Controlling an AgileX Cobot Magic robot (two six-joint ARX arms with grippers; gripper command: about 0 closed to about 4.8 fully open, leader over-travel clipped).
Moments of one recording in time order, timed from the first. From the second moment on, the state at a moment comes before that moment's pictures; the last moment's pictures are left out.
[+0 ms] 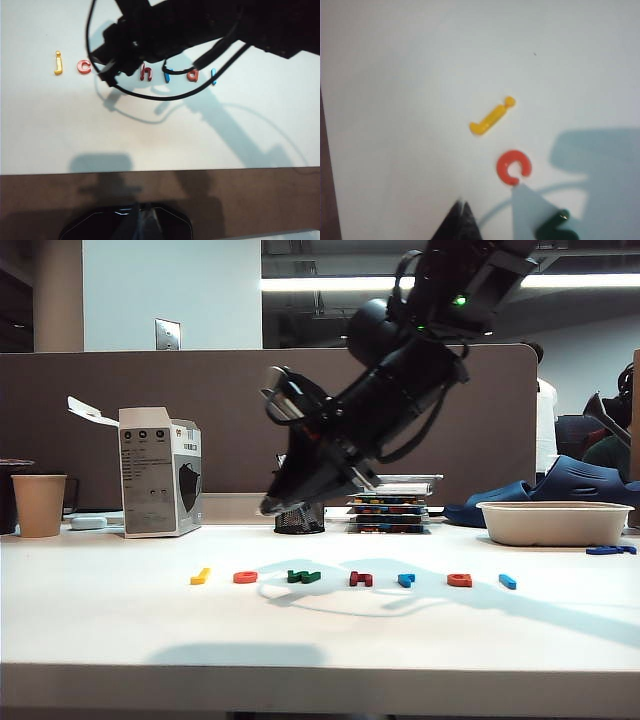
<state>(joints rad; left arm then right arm) -1.41 1.55 1.79 -1.43 -0.65 -1.25 0.55 1.99 1.42 -0.36 -0.64 -0.12</state>
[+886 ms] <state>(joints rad) -1.41 1.55 1.79 -1.43 -0.65 -1.25 0.59 2.15 1.55 -0.43 -0.59 -0.01</state>
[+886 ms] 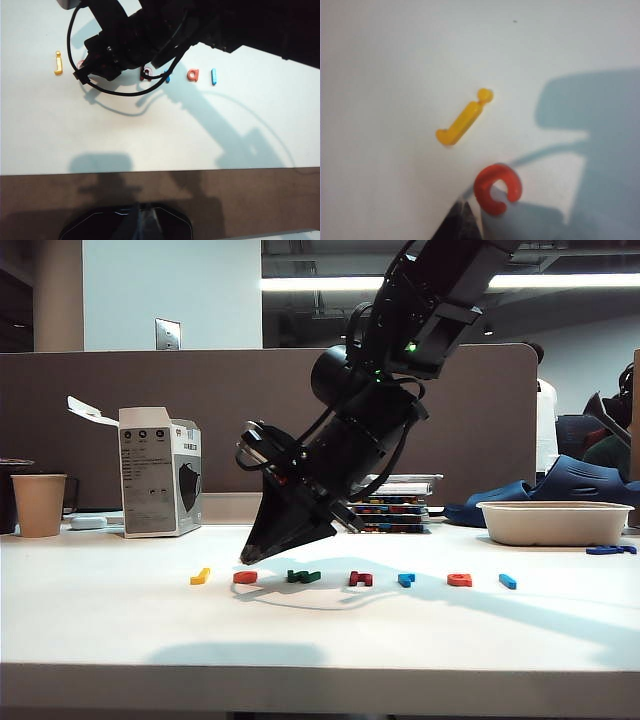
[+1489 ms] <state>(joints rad) -1.41 1.55 1.79 -1.43 -0.65 -1.25 0.59 2.17 1.55 -0.40 -0.54 0.03</state>
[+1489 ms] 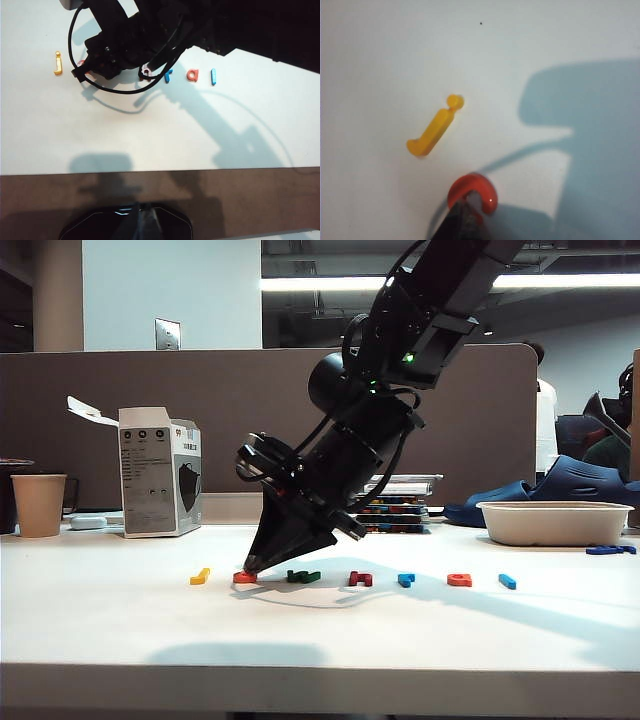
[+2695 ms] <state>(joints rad) -1.41 1.55 1.79 -1.43 -0.65 -1.25 0.65 2.16 1.56 -0.50 -0.52 0.05</state>
